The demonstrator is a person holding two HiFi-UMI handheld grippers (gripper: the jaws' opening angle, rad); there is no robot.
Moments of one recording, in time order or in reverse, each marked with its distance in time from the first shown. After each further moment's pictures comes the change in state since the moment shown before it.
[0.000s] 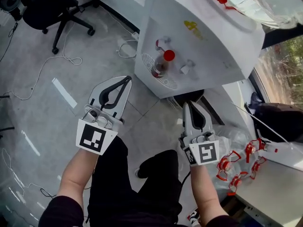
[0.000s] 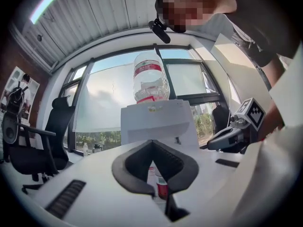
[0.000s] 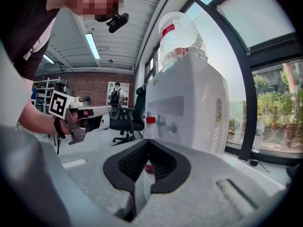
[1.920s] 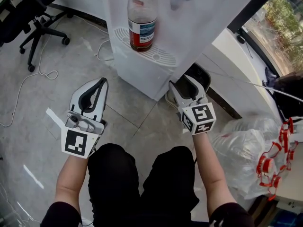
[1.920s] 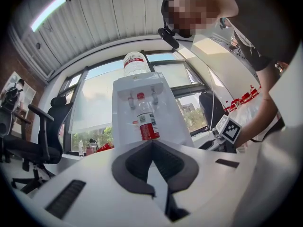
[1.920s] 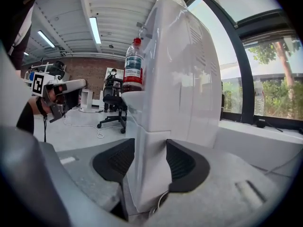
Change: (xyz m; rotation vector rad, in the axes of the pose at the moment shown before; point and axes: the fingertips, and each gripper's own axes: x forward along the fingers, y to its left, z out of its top) left arm -0.019 -0.030 -0.213 0.169 -0.129 -0.067; right arm 0.077 -0.079 -0.272 -0.055 0.077 -0.061
